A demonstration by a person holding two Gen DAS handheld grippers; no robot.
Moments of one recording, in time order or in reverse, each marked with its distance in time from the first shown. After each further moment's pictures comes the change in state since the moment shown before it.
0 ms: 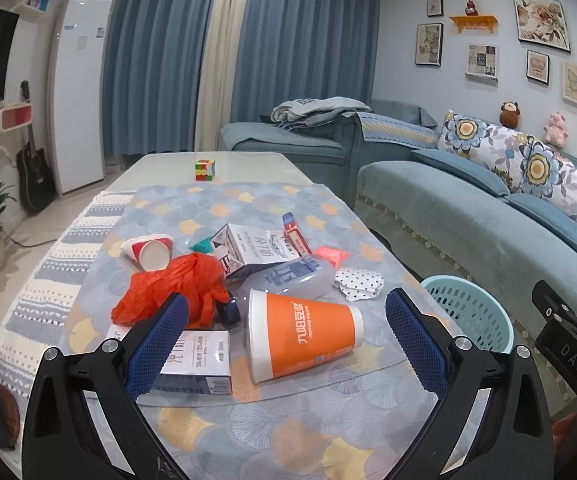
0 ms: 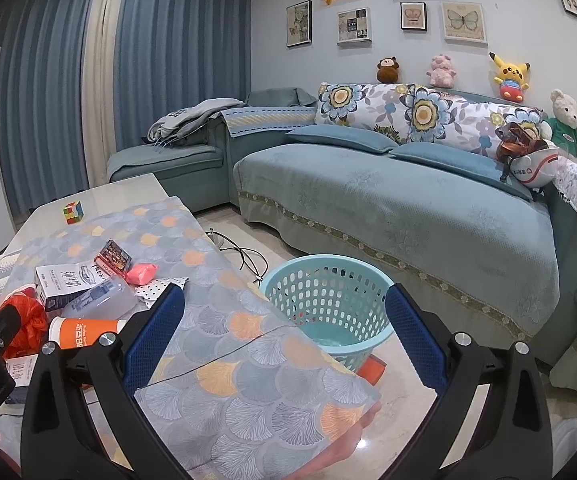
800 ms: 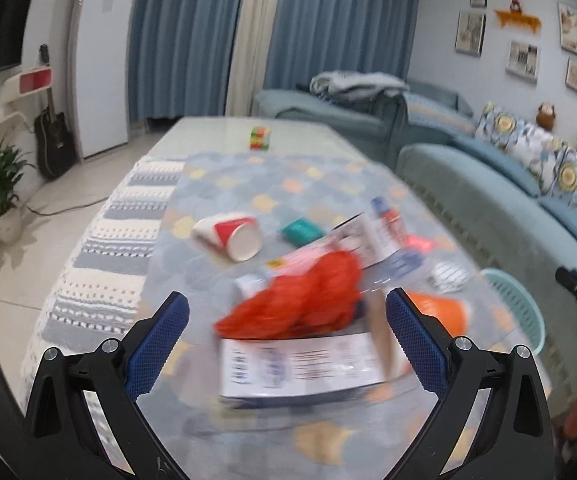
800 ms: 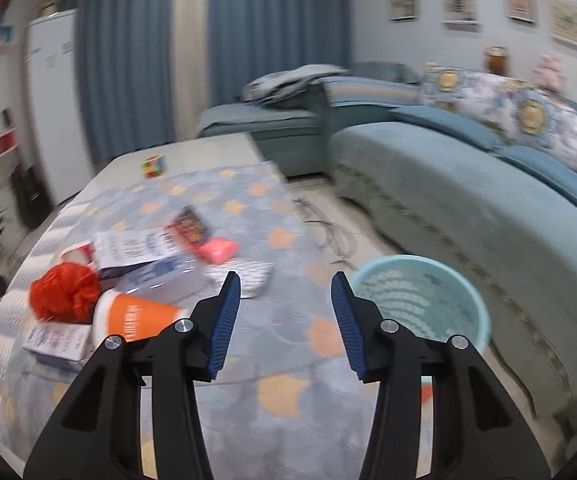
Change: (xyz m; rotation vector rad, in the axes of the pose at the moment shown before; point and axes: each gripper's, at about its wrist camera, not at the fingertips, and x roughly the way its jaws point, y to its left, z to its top) left arm 0.033 0.140 0.017 -0.076 0.159 0.043; right arm 0.062 0.058 0.021 -0.227 0.160 0.441
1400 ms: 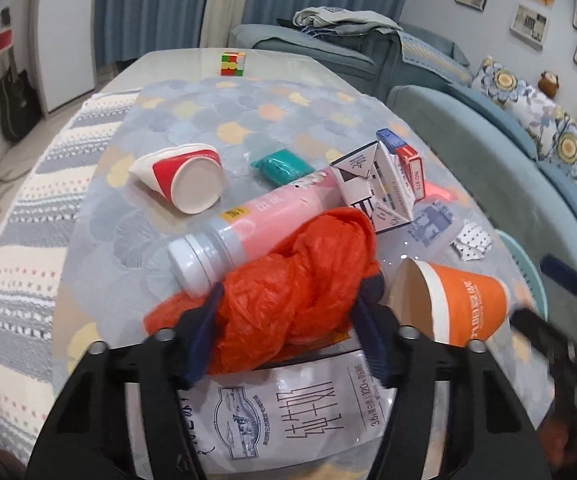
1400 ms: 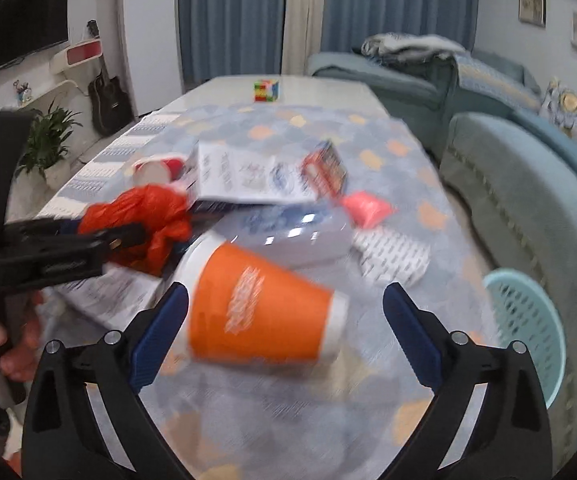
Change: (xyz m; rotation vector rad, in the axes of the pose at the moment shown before) left arm 0.095 -0.001 -0.007 -0.018 0.211 -0.092; right arm 0.078 0.083 -0.003 -0.222 0.155 0.181
